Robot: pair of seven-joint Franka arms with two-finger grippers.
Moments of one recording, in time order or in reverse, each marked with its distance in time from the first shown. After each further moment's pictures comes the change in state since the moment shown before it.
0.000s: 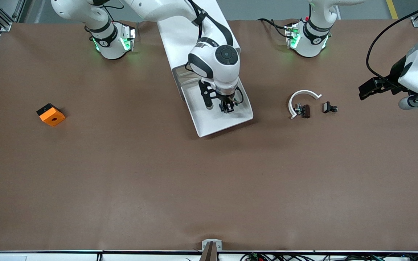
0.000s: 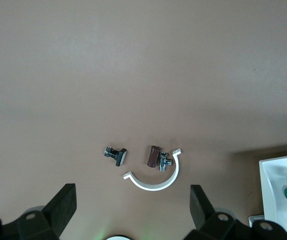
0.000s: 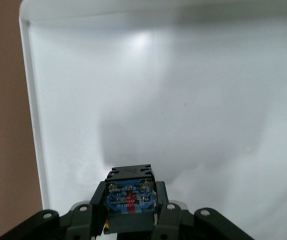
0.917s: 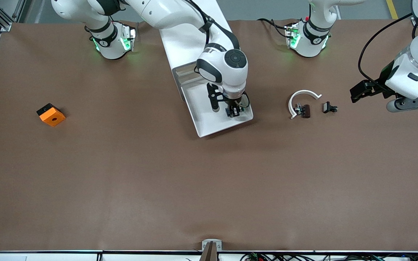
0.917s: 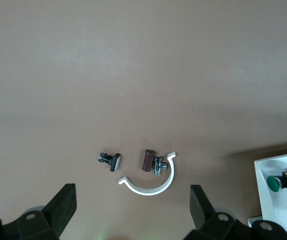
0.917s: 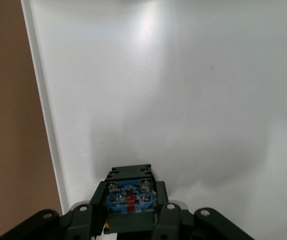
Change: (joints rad) left arm -0.001 0.010 -0.032 -0.017 0.000 0.040 0.000; right arm 0.013 0.118 -0.005 0.152 -0.025 -0.005 0.097
